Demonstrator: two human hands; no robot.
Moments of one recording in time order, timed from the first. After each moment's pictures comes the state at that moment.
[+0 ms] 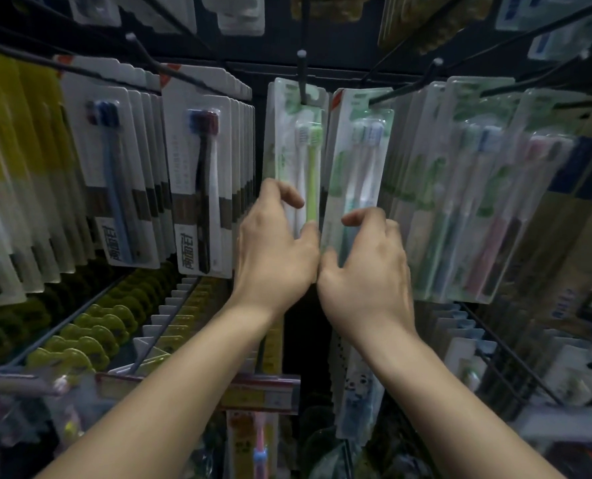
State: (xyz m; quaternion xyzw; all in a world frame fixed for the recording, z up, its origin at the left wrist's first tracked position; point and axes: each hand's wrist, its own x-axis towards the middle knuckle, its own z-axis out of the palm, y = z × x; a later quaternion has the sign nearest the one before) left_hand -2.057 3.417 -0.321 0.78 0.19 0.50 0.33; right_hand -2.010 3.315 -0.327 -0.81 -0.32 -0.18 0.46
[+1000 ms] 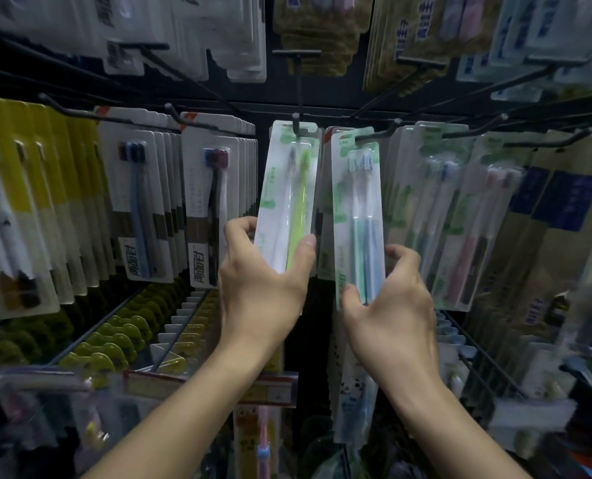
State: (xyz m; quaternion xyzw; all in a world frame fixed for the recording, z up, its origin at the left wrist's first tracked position) left_hand -2.092 3.389 -0.328 0.70 0.24 0.57 0.37; right_hand -2.023 3.271 -0.337 -0.82 -0.26 -0.21 0.46
